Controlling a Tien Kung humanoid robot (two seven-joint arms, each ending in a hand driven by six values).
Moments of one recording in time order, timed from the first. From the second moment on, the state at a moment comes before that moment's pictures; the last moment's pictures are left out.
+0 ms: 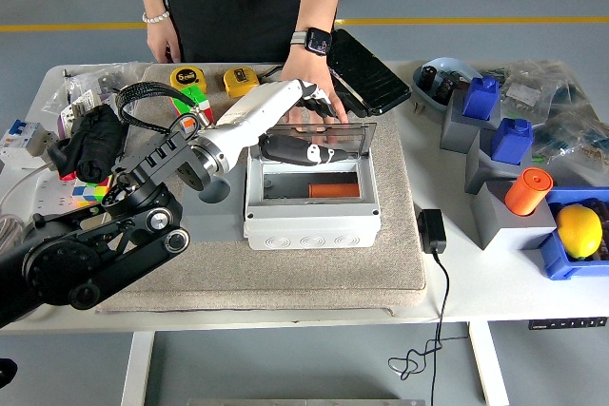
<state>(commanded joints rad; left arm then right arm) -0.69 0.30 -0.62 -1.45 1.65 0.18 0.24 0.16 -0.19 0.18 0.42 -0.59 -0.12 -0.06</state>
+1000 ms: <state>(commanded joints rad) -0.55 0.33 -0.65 -1.53 1.34 0.23 0.15 0.16 -0.18 0.20 0.43 -0.60 -0.12 -0.05</state>
